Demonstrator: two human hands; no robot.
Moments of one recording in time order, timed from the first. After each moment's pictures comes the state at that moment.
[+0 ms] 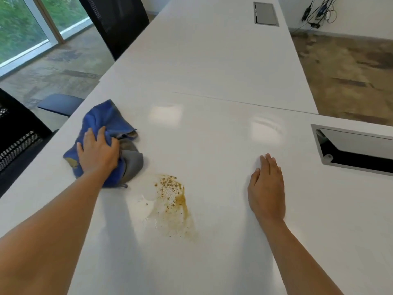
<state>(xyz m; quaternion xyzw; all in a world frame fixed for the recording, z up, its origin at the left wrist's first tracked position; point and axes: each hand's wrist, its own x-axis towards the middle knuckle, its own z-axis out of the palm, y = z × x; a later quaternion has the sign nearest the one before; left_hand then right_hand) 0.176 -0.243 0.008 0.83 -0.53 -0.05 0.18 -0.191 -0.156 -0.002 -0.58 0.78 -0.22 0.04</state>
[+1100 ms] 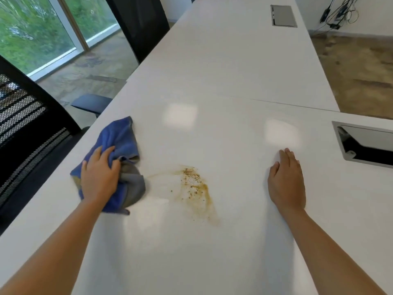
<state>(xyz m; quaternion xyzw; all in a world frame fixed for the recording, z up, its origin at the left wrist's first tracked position) 0.209 -0.150 0.018 0.81 -0.54 -0.05 0.21 -0.197 -0.163 -0.012 -0.59 0.78 -0.22 0.03</state>
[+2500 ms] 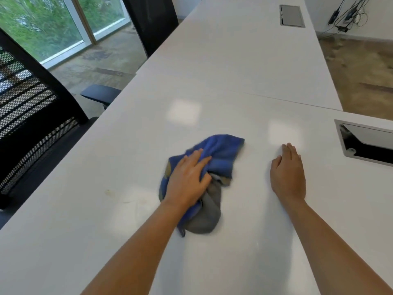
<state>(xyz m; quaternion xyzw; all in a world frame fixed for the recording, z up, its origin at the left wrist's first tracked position) 0.054 -0.115 0.016 0.62 -0.74 -0.15 0.22 -0.194 -0.159 -0.007 -0.59 0.77 -0.23 0.04</state>
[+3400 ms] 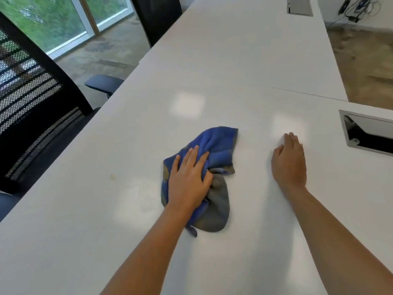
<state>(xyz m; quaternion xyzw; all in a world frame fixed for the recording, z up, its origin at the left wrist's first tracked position) 0.041 -0.081 0.009 0.68 -0.71 -0.07 0.19 -0.195 -0.157 -0.001 -0.60 0.76 -0.23 0.04</state>
